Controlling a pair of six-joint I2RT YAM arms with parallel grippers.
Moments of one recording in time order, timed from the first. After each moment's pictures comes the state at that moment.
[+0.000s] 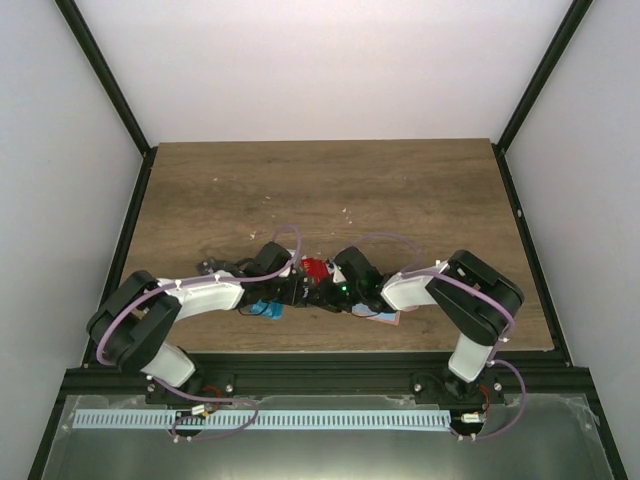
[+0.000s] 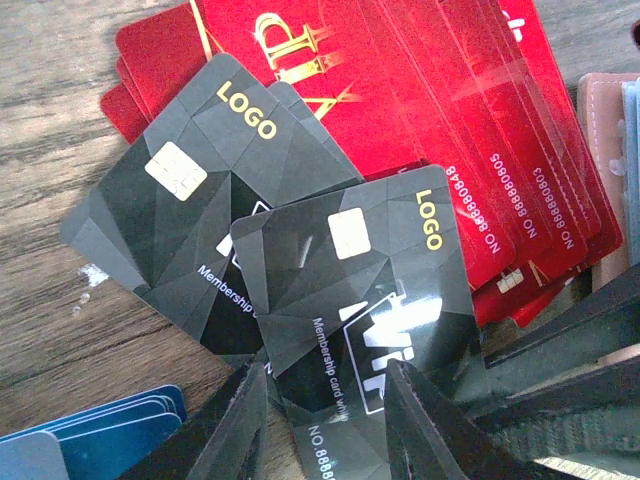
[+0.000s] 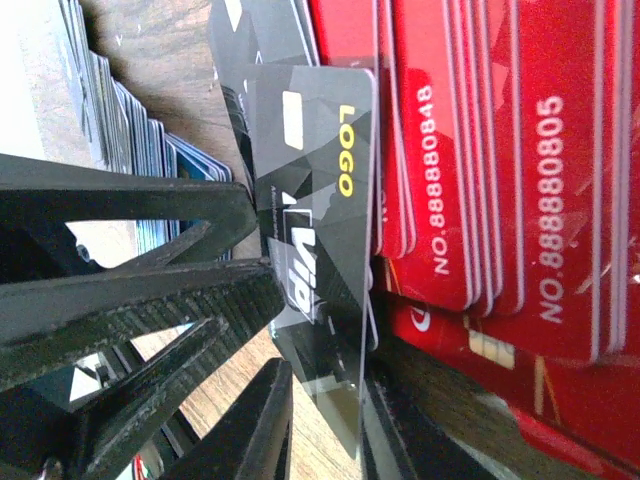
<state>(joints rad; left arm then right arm) -0.71 1.52 0.64 -0.13 0.16 -0.47 0.82 1.72 0.66 0.29 -0.46 1.01</state>
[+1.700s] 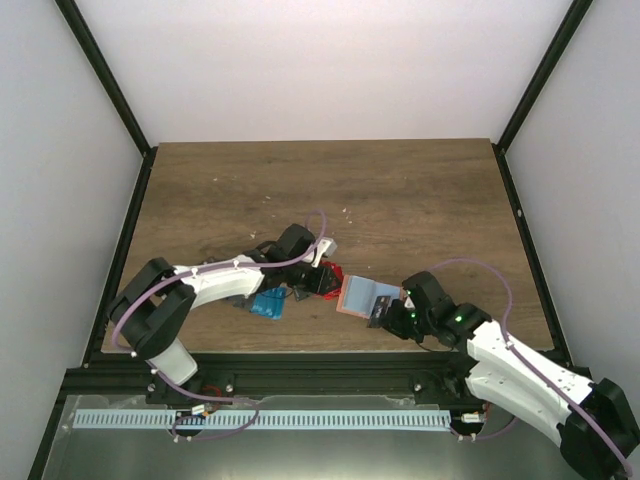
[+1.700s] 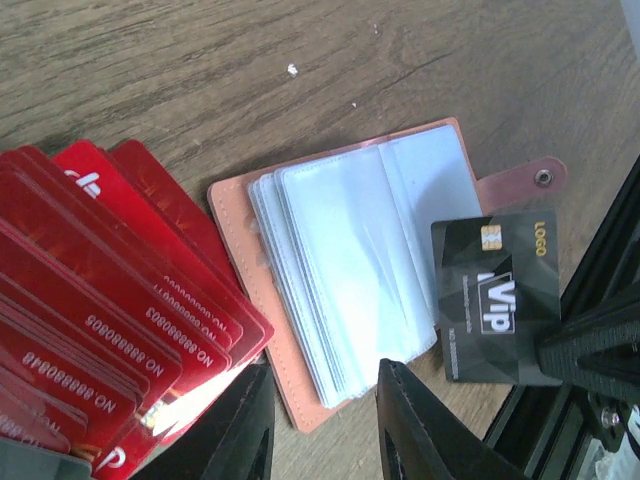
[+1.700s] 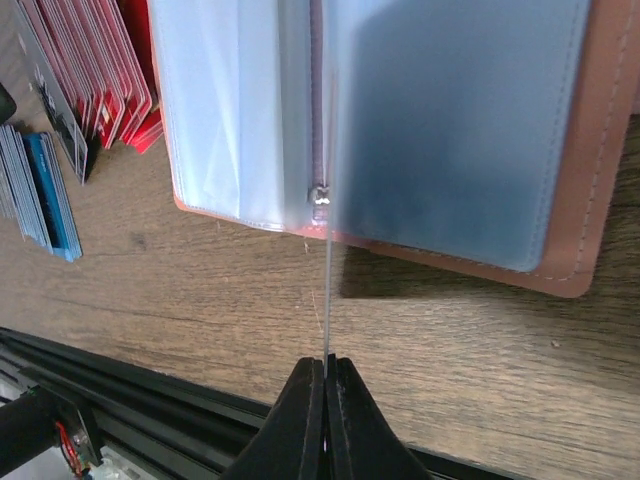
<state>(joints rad) -0.78 1.62 0.86 -0.10 0.43 -0.47 0.65 0.77 0.37 -0.55 -0.26 1.01</state>
